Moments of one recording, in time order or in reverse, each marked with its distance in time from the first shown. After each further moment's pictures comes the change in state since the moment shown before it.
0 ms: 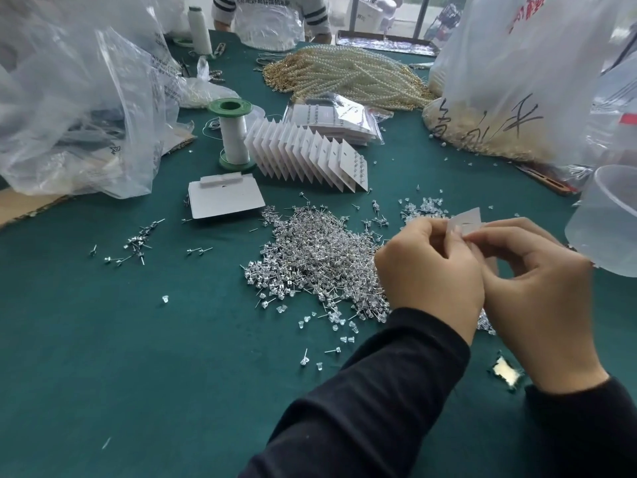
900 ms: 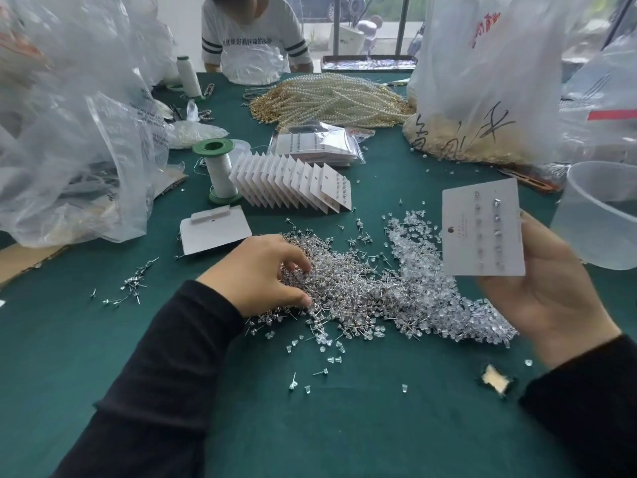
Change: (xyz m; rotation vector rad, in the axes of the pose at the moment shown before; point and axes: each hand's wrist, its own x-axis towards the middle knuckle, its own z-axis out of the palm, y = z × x) left_hand 0.097 -0.014 -0.130 1.019 -0.743 0.332; right_hand 0.032 0.028 -0.021 1.201 -0.155 0.713
